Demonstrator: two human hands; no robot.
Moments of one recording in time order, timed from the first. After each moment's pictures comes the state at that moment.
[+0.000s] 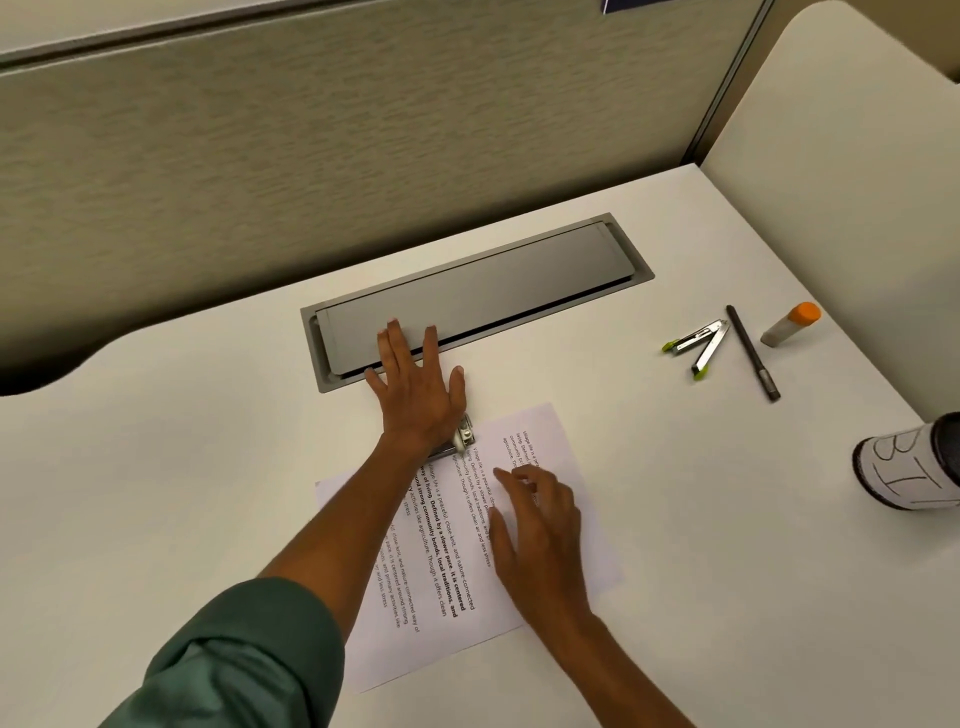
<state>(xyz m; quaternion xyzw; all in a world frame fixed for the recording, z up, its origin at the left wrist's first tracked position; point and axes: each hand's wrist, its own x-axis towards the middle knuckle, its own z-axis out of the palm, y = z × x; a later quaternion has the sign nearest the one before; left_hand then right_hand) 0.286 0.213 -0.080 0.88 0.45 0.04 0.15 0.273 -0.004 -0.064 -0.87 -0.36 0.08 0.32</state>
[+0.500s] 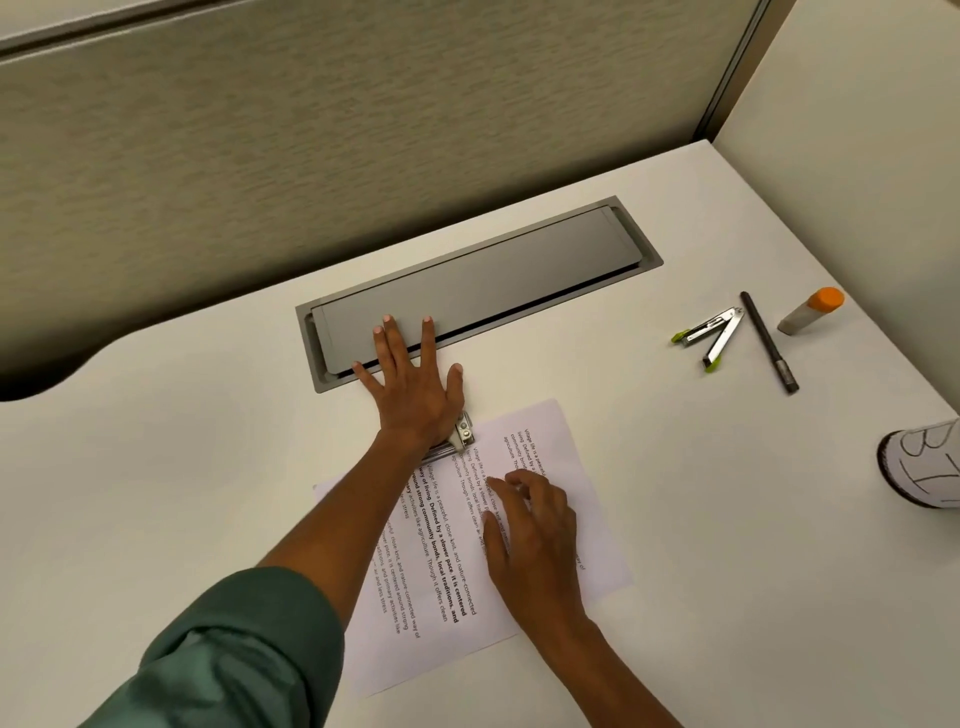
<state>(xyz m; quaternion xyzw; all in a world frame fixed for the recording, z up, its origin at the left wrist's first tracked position) 0.287 0.218 -0.089 0.88 0.45 -0.01 0.13 0.269 0.001 -0.079 -0.88 -0.35 0.08 0.31</state>
